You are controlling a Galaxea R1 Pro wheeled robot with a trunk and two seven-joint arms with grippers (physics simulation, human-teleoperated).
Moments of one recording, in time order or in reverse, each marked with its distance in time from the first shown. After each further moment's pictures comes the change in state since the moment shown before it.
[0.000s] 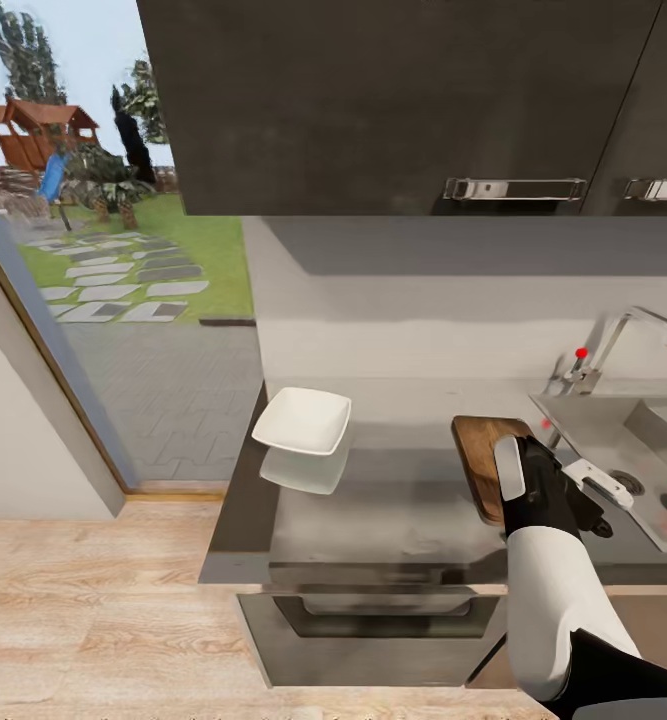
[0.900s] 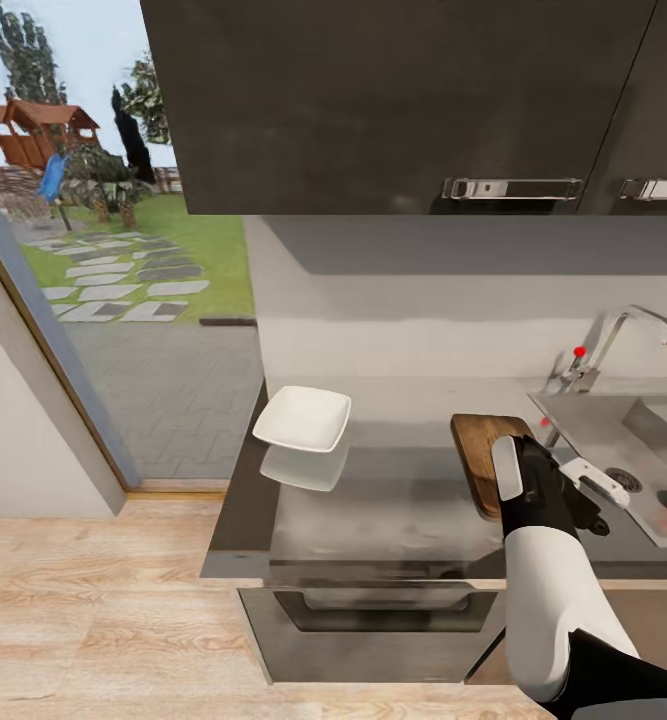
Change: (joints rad) left arm 0.000 0.000 0.000 0.001 0.000 0.000 0.000; right arm 0.000 0.005 0.011 0.002 0.000 0.000 0.003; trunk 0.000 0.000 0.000
